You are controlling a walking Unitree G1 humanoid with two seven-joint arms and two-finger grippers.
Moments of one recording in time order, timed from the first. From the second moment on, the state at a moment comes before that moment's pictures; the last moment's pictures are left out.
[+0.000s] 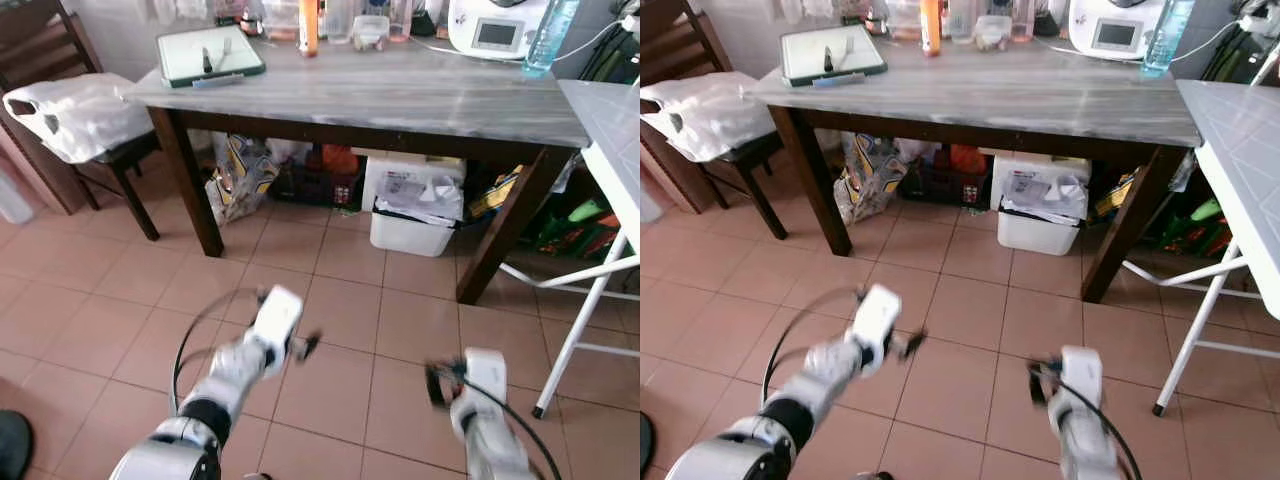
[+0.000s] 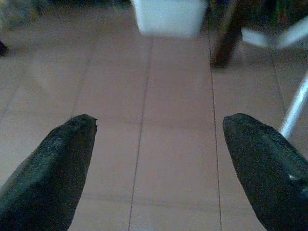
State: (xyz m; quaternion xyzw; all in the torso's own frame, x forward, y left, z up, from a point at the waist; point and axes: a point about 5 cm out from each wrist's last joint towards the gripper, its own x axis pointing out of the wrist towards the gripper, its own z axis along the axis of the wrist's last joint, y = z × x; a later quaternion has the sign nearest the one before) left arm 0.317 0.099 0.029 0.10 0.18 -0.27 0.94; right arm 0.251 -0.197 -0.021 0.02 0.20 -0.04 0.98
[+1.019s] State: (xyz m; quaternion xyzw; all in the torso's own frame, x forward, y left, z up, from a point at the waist) left arm 0.235 0.195 0.051 0.10 0.02 -0.15 0.98; right arm 0.156 -0.190 0.070 0.10 0.10 -0.02 0.99
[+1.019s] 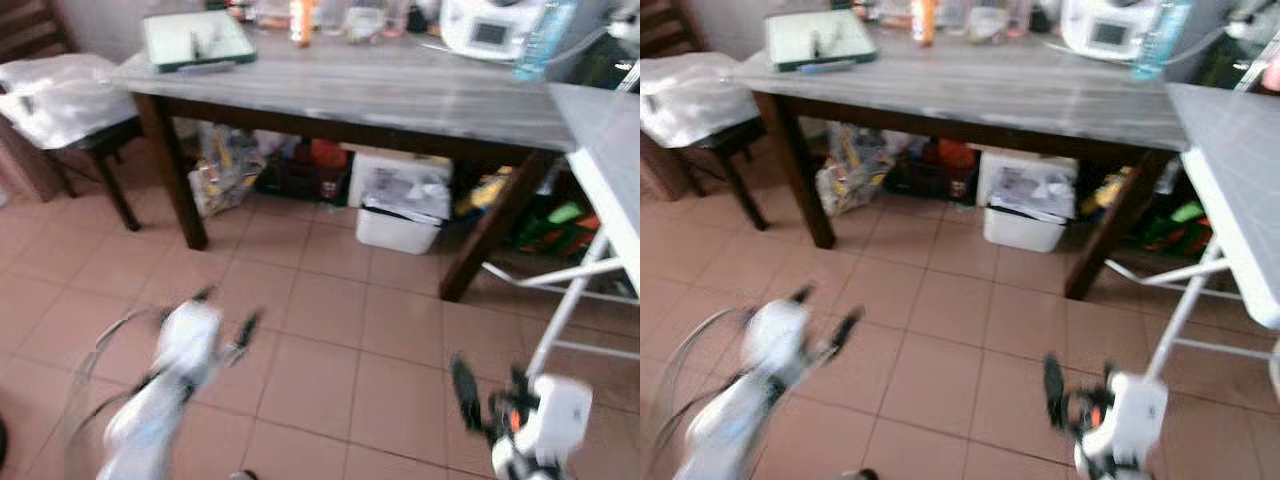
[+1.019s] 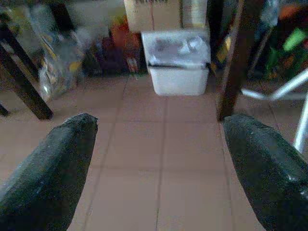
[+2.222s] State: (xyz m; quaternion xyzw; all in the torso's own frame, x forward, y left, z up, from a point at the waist) left arm 0.244 0.169 0.063 0.09 0.01 -0.16 0.98; right arm 0.171 -0.199 0.108 -0.03 0.02 -0.09 1.00
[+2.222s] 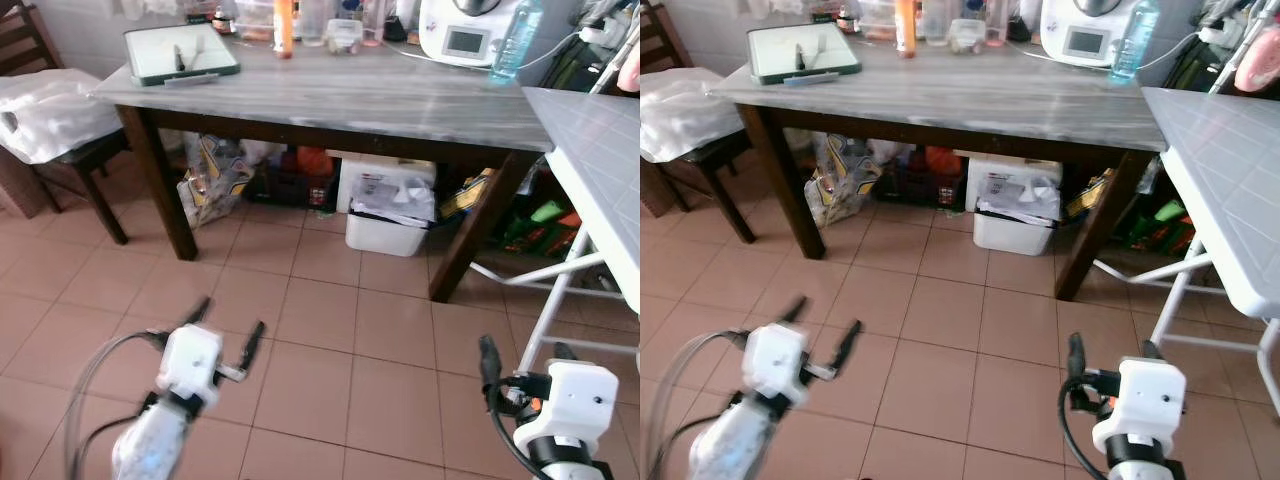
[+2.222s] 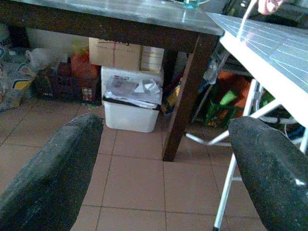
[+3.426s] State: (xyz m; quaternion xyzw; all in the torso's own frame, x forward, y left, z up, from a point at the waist) left arm 0.269 0.169 0.088 0.09 -0.01 -0.16 0.98; right arm 0.181 -0.188 0.110 -0.01 0.01 -0.09 1.00
